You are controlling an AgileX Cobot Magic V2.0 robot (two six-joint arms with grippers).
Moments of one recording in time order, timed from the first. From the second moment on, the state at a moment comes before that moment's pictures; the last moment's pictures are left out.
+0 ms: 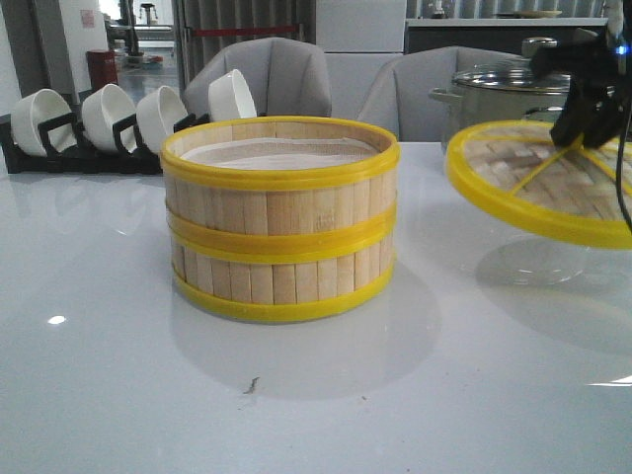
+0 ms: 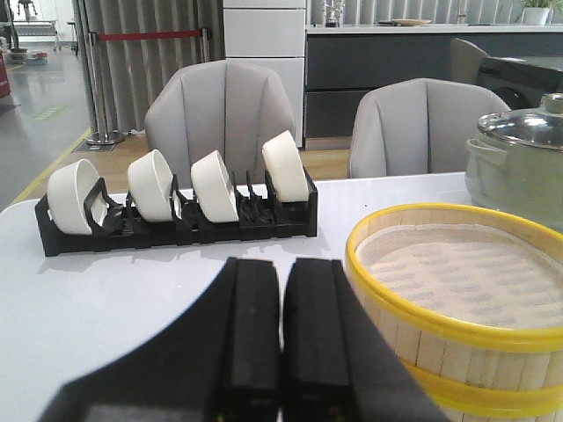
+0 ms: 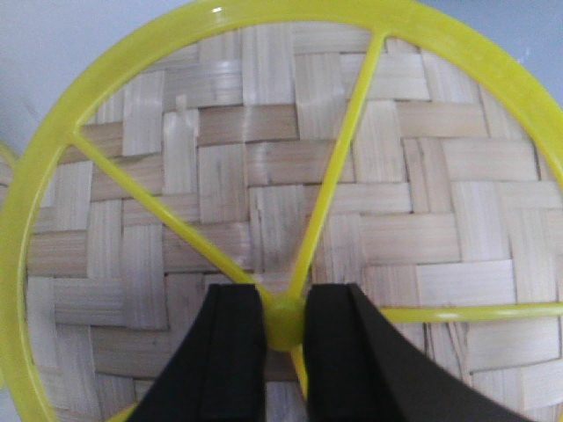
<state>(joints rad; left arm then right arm) -0.27 0.61 -0.28 -0.04 -0.23 0.01 0.00 1.72 -1.33 0.25 0.57 -0.16</state>
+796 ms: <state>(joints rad) -0.27 0.61 -0.28 -0.04 -0.23 0.01 0.50 1.89 -1.88 0.28 0.89 -0.16</state>
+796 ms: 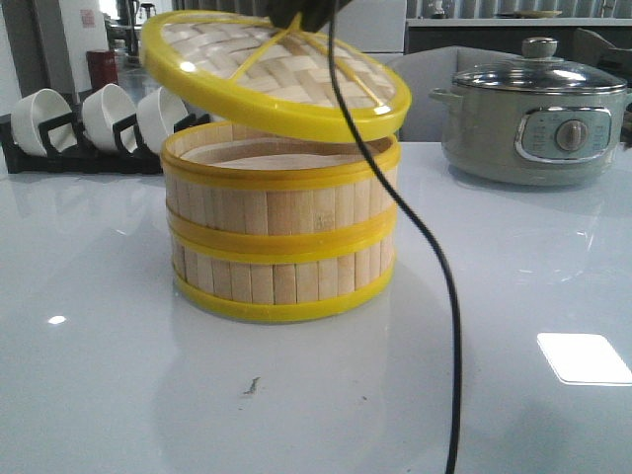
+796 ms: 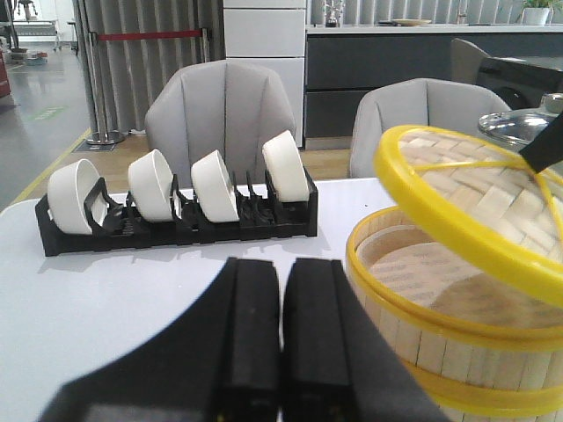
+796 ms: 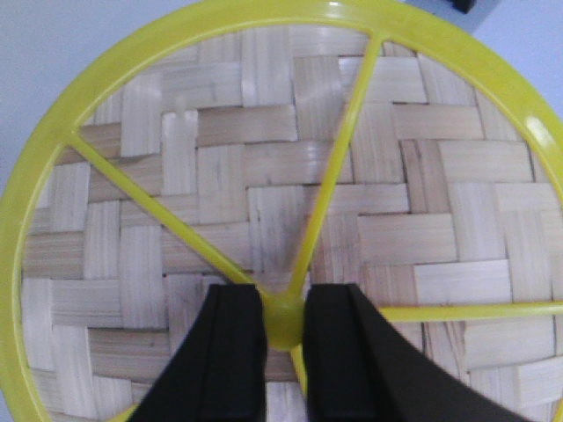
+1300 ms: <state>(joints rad) -0.27 0.61 -0.28 -0.04 -0.23 0.01 0.52 1.97 -1.92 0.23 0.90 -0.16</state>
